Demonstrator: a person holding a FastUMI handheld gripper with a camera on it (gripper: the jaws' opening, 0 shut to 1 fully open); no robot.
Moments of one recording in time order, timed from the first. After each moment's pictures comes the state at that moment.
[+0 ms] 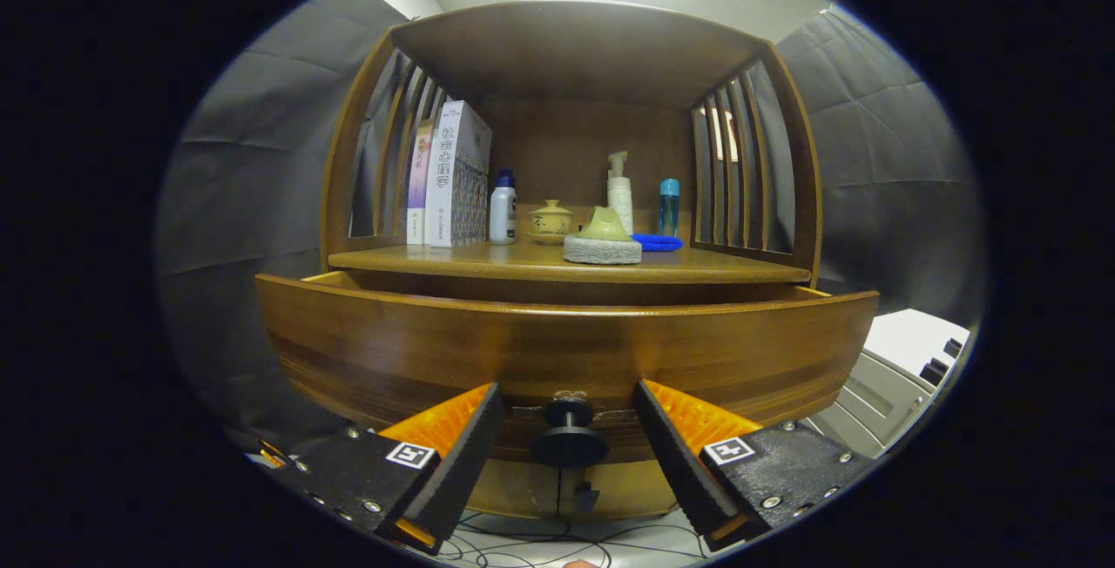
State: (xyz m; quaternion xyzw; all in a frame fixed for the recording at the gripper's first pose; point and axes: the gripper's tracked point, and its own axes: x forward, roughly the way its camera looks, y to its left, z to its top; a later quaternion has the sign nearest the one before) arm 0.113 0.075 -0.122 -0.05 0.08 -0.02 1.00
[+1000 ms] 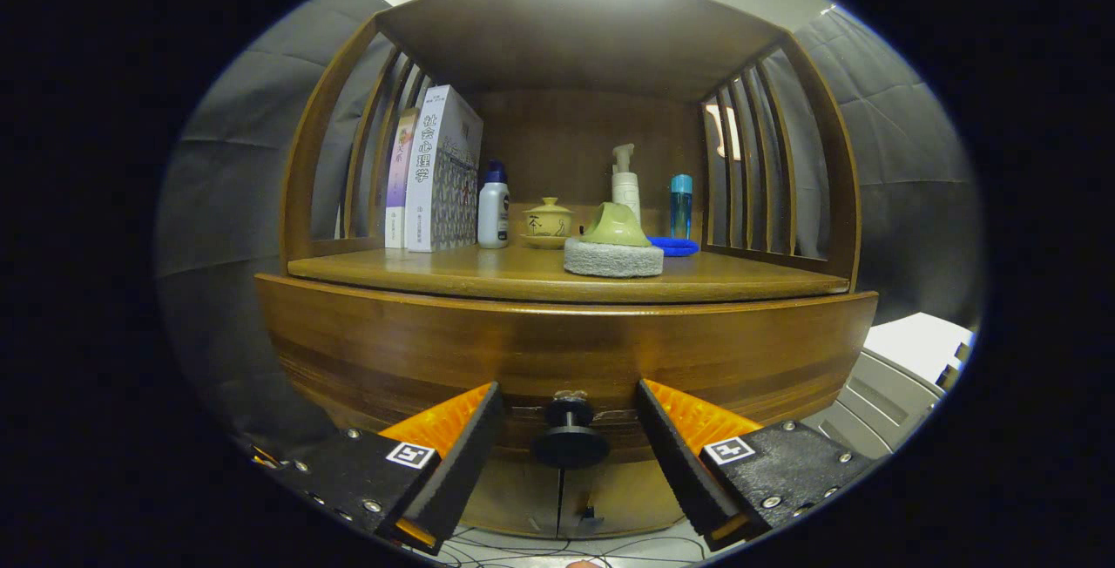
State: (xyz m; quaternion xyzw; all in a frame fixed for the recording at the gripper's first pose) arm 0.174 0.075 -0.121 -0.05 0.08 -0.02 1.00
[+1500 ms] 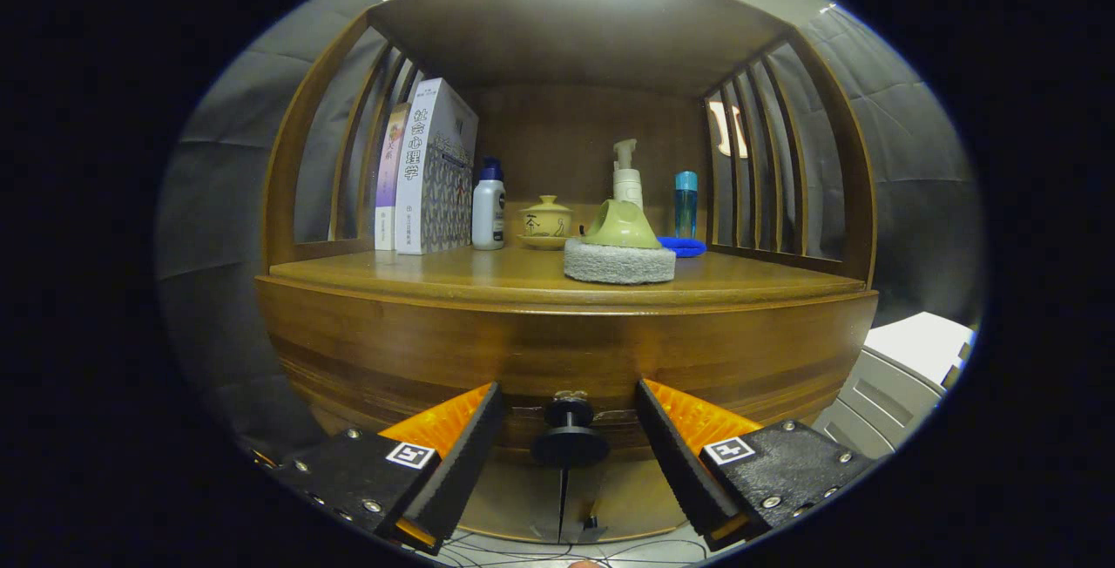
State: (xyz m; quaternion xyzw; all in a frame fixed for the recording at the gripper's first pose) arm 0.200 0.074 -0.122 -0.05 0.08 -0.02 1.00
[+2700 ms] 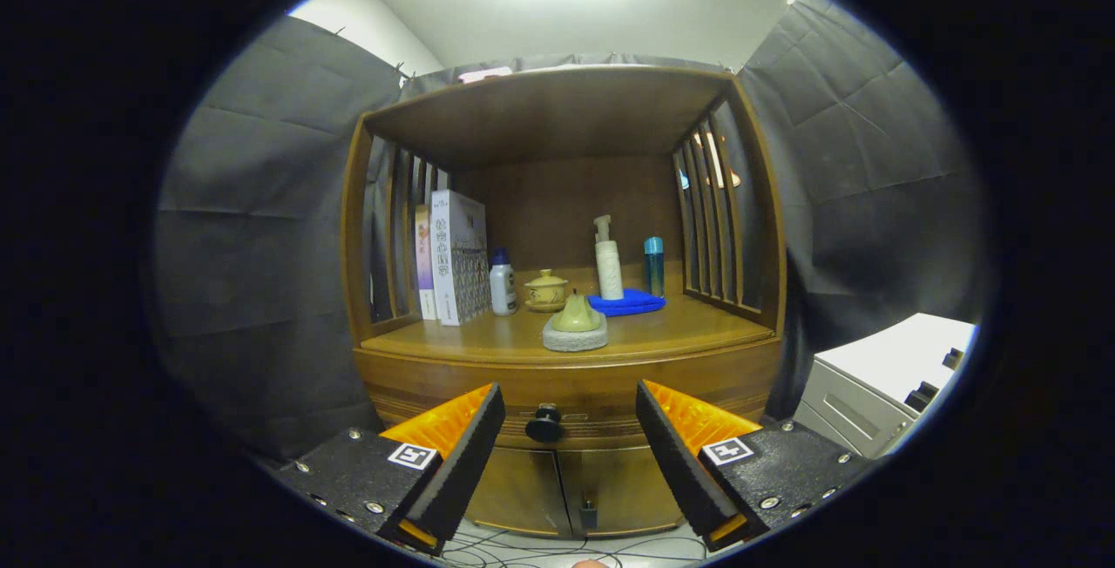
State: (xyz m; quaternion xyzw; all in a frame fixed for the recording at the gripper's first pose) arm 0.064 0.040 -0.014 0.00 0.02 0.02 1.00
